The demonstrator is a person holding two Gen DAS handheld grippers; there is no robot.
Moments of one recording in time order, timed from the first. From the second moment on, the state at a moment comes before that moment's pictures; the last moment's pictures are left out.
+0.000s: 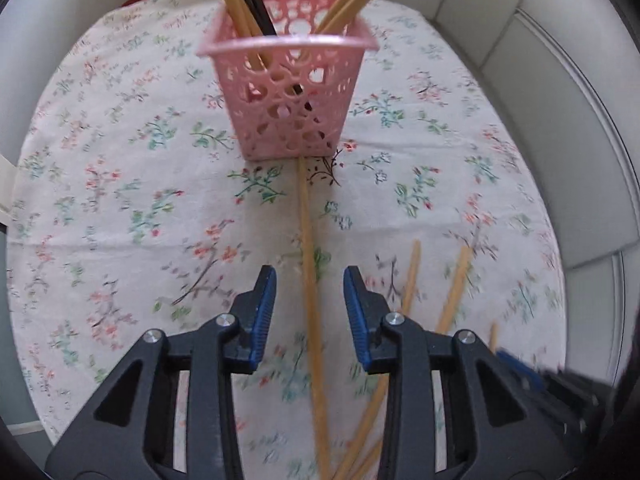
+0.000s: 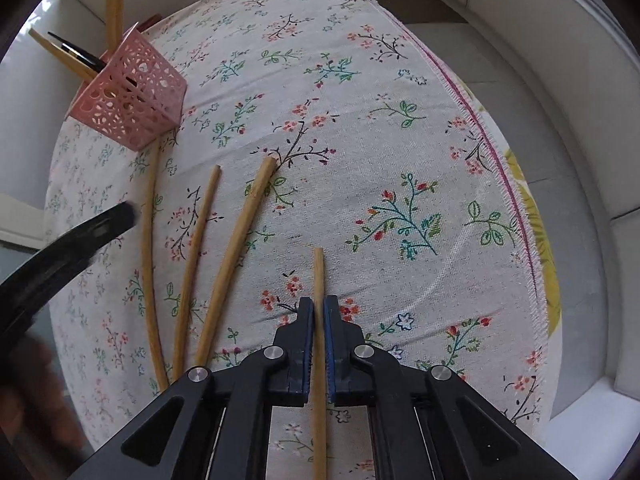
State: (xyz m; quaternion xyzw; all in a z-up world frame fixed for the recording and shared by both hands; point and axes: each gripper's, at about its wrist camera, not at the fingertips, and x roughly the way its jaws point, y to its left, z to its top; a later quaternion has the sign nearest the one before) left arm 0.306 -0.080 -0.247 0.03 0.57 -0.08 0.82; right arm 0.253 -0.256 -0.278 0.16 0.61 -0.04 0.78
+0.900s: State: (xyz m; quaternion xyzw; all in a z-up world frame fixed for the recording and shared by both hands) left arm 0.186 -0.006 -0.136 -0.03 0.44 -0.19 0.88; right arm 0.158 -0.240 -0.197 0.16 0.50 0.01 0.85
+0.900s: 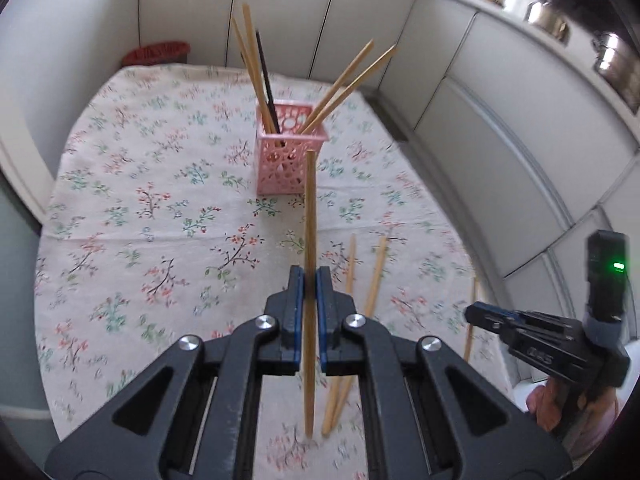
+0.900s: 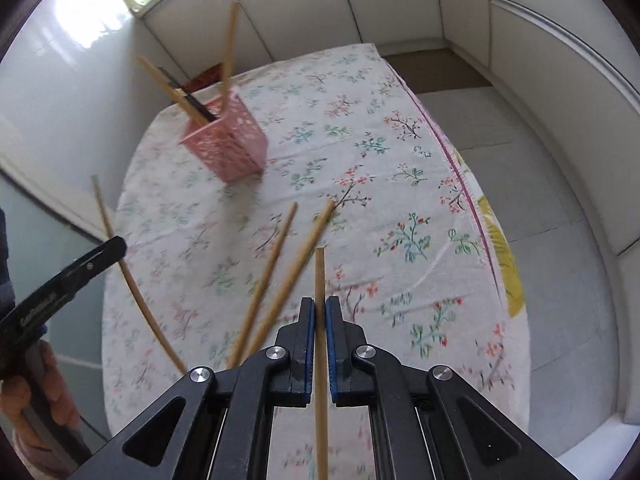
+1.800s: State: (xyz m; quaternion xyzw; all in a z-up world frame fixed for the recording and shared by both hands) left arm 0.258 -0.008 -0.002 -0.07 0.26 -0.17 0.95; right arm 0.211 -0.208 0.032 0.12 0.29 0.05 0.95
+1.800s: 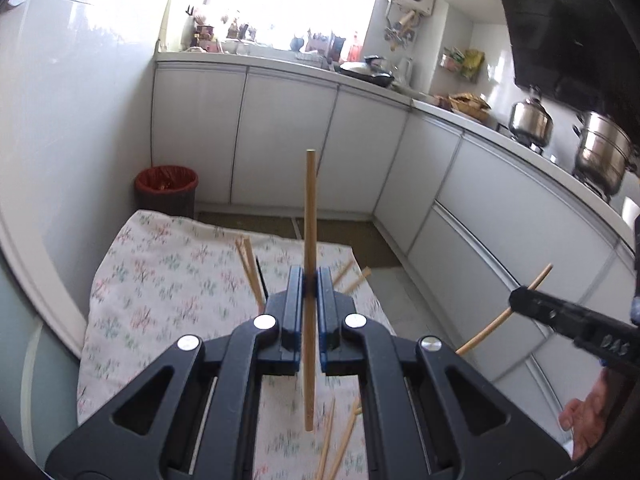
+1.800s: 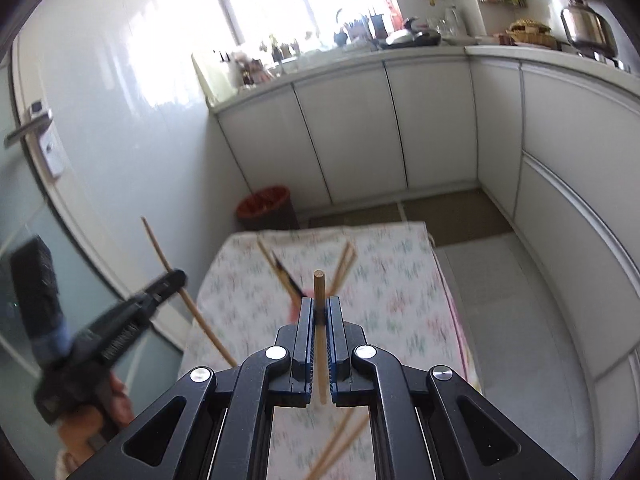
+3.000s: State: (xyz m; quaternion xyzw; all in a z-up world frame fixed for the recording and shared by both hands) left arm 0.294 0.033 -0.078 -0.09 0.28 -0.10 0.95; right arm 0.370 -0.156 -0.076 0.10 0.34 0.05 0.93
